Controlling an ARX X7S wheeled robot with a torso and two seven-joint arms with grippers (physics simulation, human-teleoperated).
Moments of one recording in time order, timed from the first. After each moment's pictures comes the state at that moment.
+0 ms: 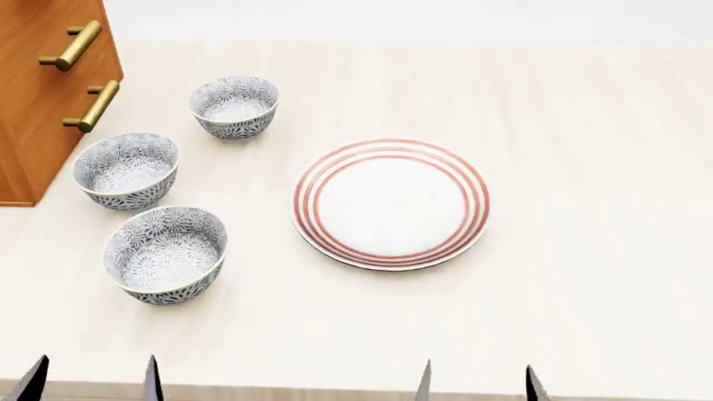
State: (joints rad) left arm 0.02 -0.06 0.07 0.03 -0.03 0.15 -0.11; right arm -0.01 0.06 -0.07 -0.01 0.08 -0.18 0.08
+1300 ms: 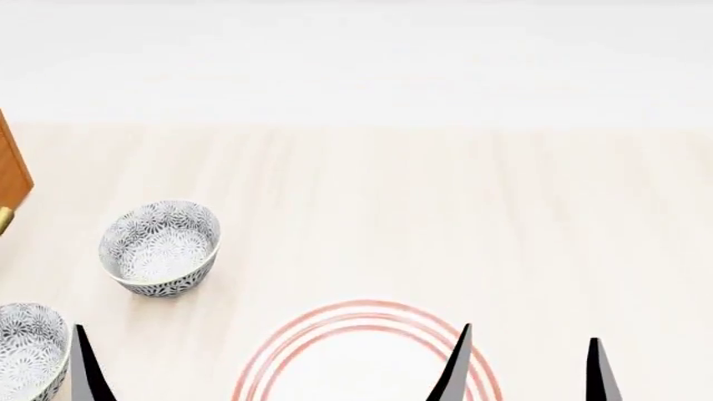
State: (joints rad) left arm 0.07 -0.14 0.13 0.10 0.08 0.61 -0.31; right arm -0.04 0.13 -0.14 -0.06 0.13 -0.64 0.20
